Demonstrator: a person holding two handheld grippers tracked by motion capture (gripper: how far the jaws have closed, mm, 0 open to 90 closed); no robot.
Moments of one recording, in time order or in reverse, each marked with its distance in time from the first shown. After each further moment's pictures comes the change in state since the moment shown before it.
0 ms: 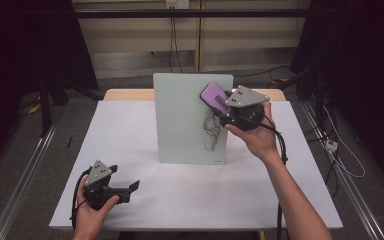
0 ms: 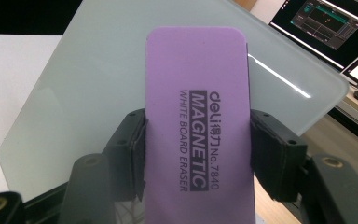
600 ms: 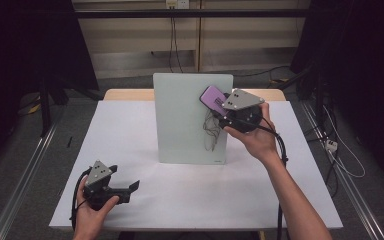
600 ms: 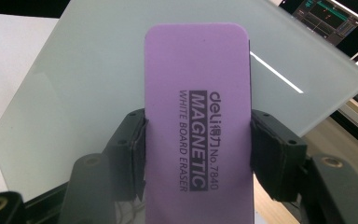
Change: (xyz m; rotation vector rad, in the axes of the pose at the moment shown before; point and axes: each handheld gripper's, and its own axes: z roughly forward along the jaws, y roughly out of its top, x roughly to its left) left arm -0.001 0.000 0.000 -0.008 0.002 0.003; right arm 0.006 -0.002 0.003 0.043 -0.011 -0.043
